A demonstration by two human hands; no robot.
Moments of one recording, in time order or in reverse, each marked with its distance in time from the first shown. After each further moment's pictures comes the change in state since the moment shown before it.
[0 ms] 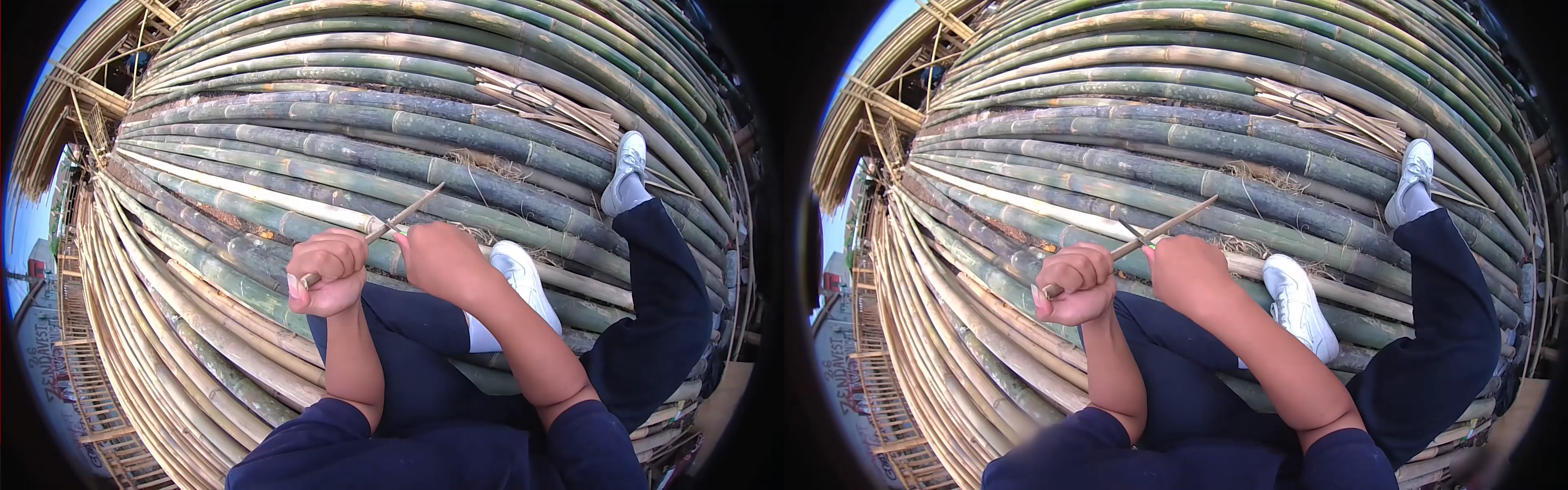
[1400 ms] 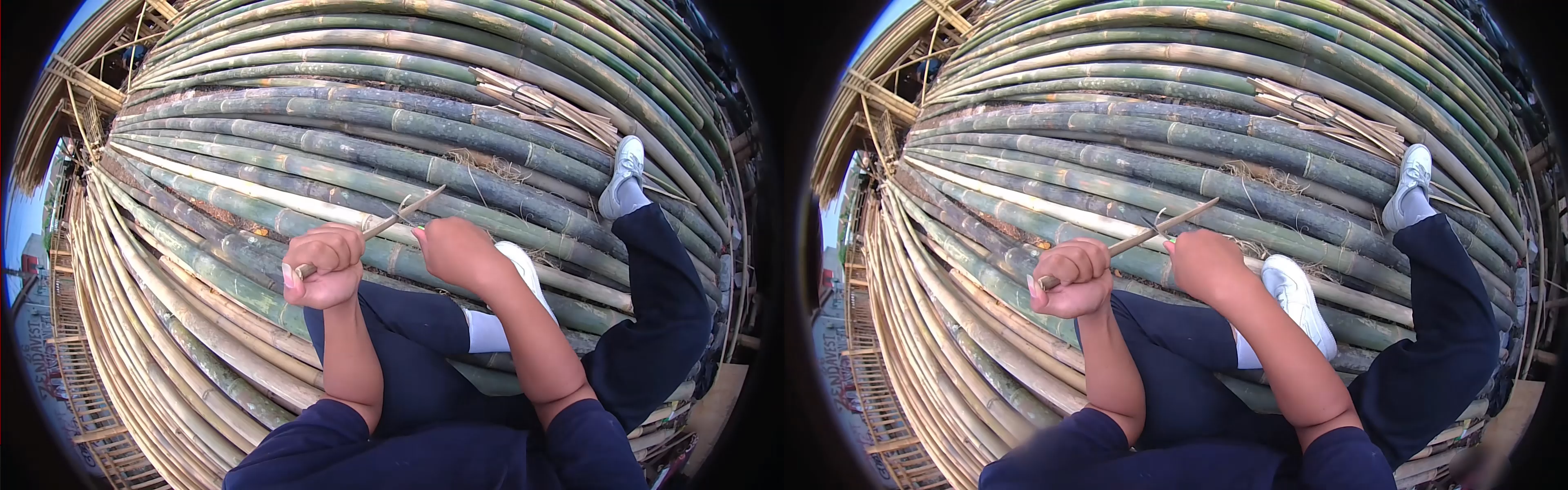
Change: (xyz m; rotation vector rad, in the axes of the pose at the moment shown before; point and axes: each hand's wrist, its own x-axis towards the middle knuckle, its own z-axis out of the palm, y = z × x) left_hand 0.000 -0.003 -0.019 -0.055 0.037 -0.015; right_hand 0.016 0.025 0.009 -0.151 -0.106 0.096
